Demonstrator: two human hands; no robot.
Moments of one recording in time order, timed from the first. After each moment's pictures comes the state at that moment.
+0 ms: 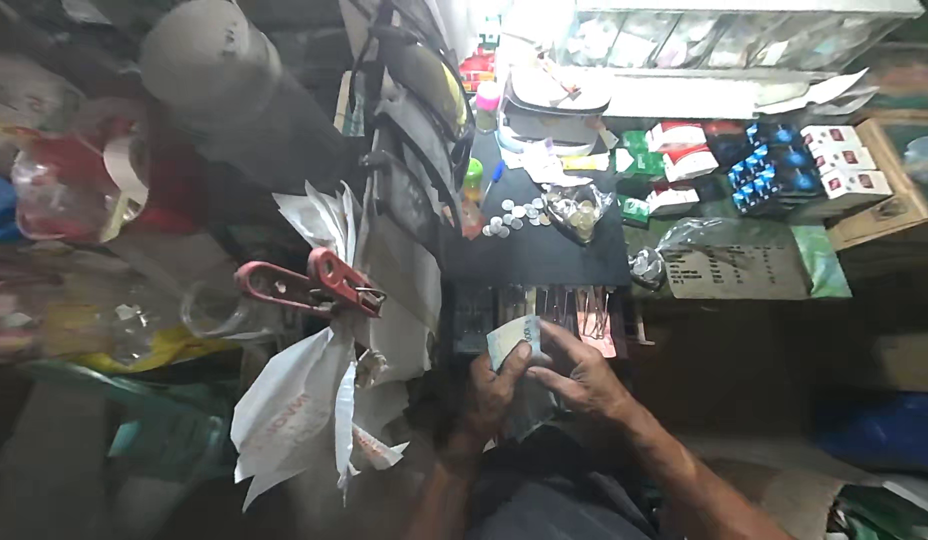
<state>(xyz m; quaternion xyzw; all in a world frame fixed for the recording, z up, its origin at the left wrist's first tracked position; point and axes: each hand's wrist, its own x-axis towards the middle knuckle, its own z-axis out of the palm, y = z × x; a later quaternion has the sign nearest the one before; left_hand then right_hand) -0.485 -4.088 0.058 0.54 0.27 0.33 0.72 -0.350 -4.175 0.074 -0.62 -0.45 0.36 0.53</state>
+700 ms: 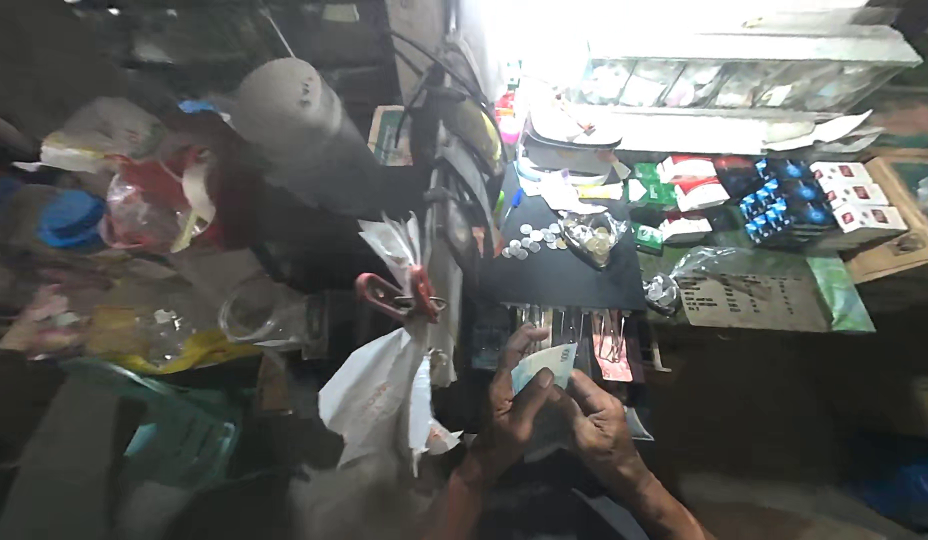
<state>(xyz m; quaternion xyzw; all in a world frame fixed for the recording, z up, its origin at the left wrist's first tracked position) -0.489 -4.078 0.070 0.56 0.10 0.41 0.71 -0.400 -4.179 0.083 -0.62 -0.41 0.24 0.62</state>
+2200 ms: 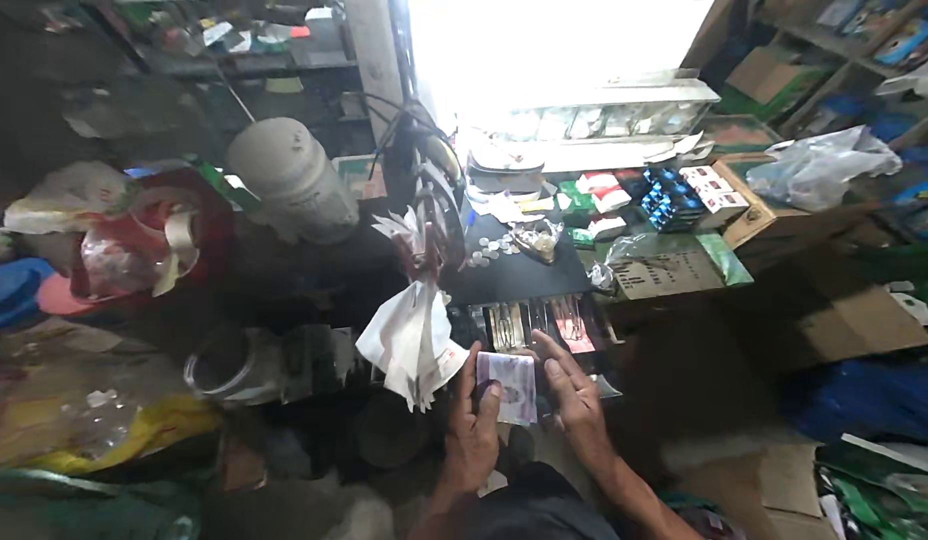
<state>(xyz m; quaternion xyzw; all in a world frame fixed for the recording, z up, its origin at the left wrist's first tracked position) -0.556 -4.090 0.083 0.62 0.18 0.37 0.66 -0.446 -4.187 0.100 -0.61 -0.35 0.20 0.69</state>
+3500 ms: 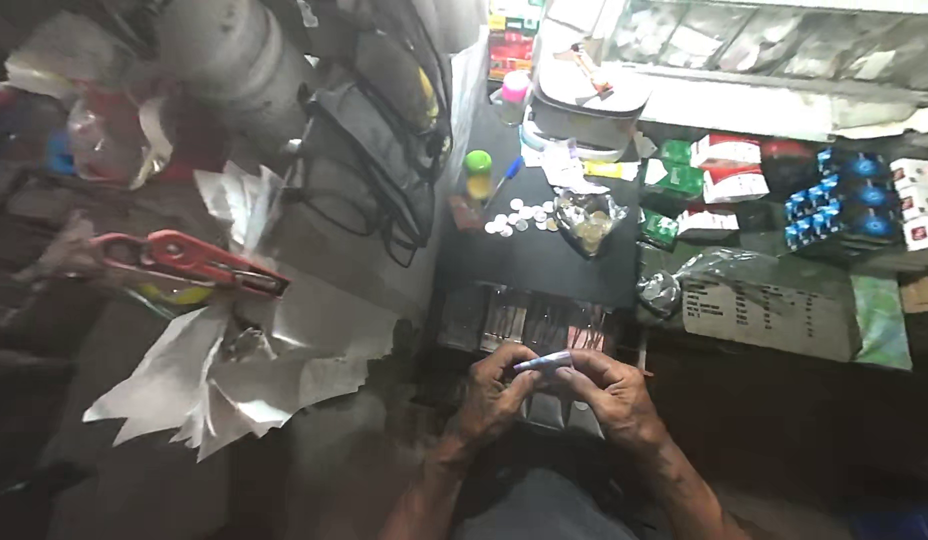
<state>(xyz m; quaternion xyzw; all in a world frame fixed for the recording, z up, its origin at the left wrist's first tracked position) -0.449 -4.117 0.052 0.64 0.23 0.34 0.65 -0.286 -4.219 0.075 -0.60 -0.39 0.40 0.58</state>
